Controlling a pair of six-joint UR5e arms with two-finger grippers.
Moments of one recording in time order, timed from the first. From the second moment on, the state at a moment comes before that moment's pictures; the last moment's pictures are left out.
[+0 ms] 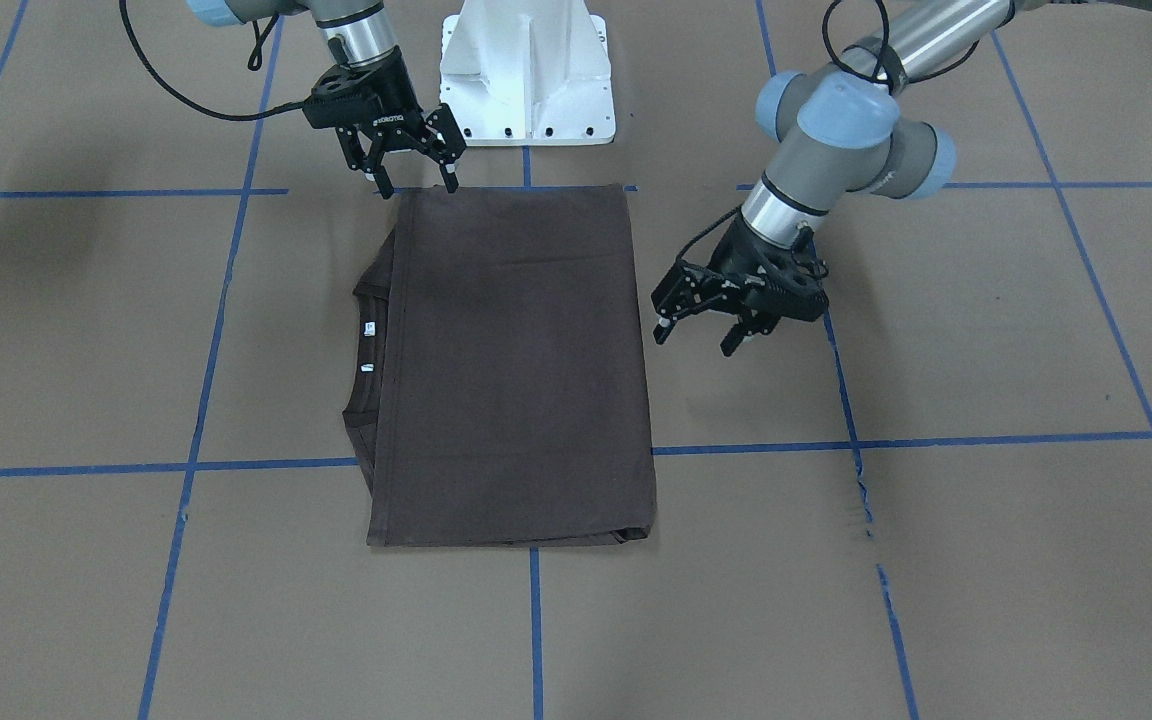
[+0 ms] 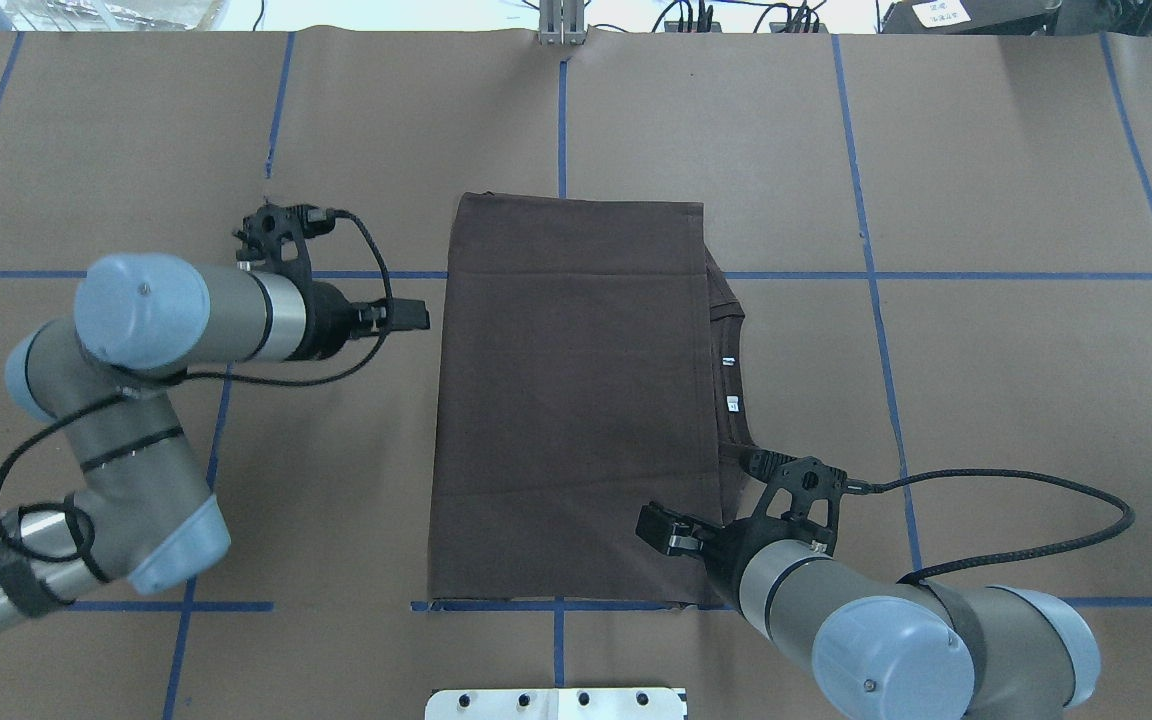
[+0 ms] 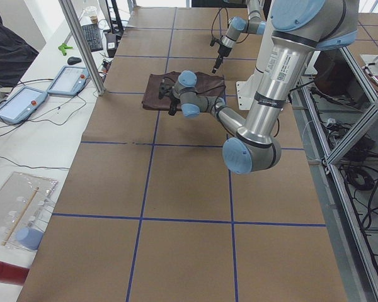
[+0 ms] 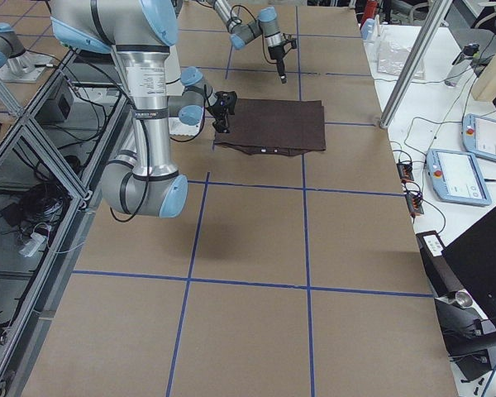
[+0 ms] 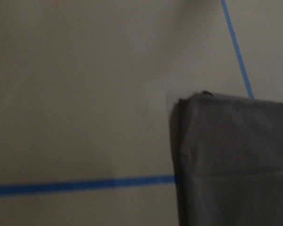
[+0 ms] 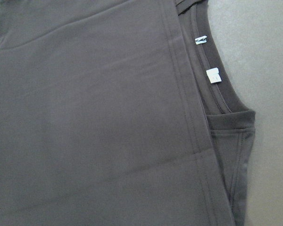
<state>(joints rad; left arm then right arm) -0.54 -1.91 -1.72 -2.30 -1.72 -1.39 0.11 -1.37 2.08 -1.24 1.23 1.72</state>
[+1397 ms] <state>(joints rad) -0.14 -1.80 -1.90 -2.18 -1.43 -1.86 0.15 -1.37 2.07 -1.24 1.23 1.75</state>
